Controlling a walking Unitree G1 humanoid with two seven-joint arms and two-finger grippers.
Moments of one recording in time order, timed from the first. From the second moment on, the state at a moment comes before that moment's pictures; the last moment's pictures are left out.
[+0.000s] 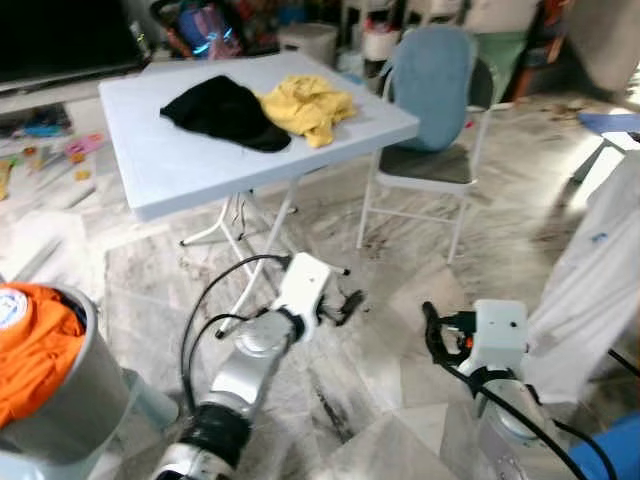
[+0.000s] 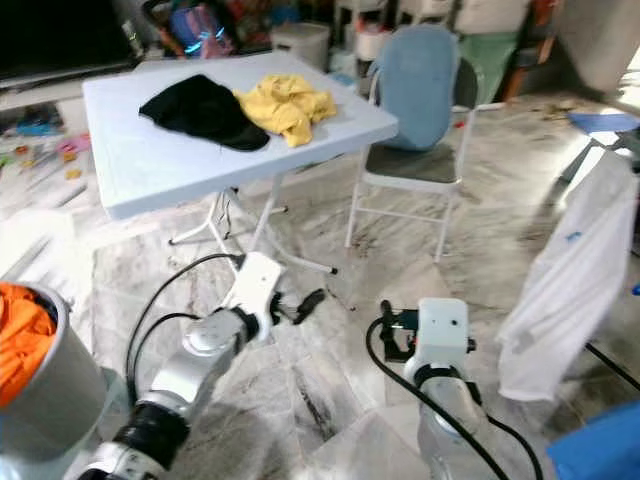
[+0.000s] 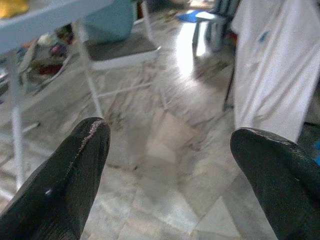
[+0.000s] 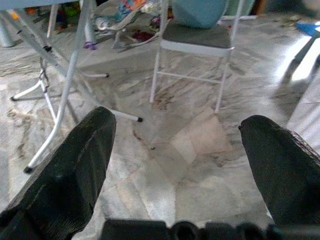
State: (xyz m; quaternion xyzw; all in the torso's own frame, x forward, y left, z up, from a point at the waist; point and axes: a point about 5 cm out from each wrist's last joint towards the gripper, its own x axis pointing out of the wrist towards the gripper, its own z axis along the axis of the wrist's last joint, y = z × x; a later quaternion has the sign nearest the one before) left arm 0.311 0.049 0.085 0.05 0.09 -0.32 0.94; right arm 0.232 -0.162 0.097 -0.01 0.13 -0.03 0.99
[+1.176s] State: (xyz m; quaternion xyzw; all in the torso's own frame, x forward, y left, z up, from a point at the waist) left arm 0.320 0.063 0.093 0.02 0.07 -0.30 0.95; right arm 0.234 -0.141 0.100 -0.02 0.11 0.03 0.99
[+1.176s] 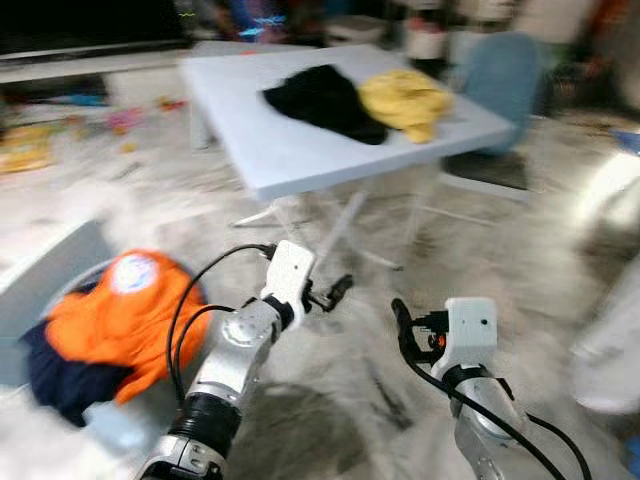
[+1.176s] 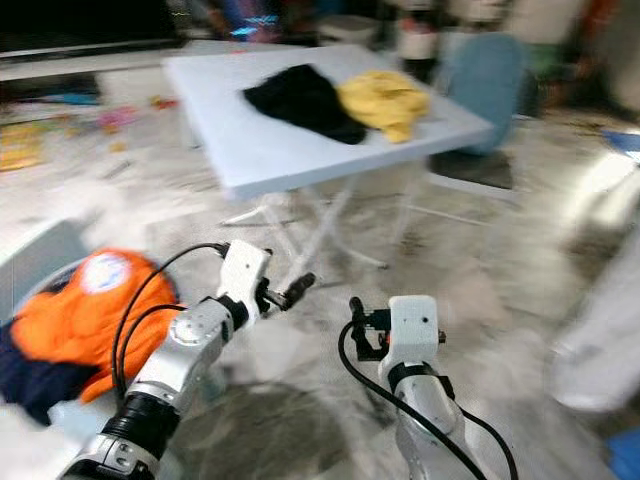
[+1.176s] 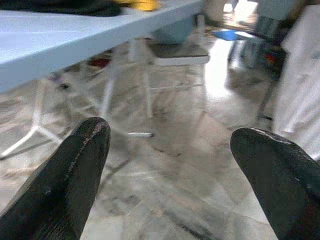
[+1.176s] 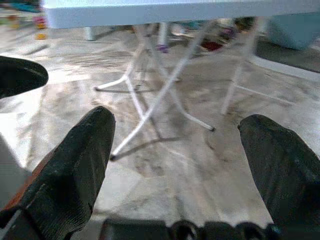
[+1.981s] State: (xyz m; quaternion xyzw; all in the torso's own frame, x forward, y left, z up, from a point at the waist) left arm 0.317 0.055 0.092 -0.01 0.07 -0.32 0.94; right arm 0.233 -0.136 0.103 -0.03 0.09 0.06 0.99
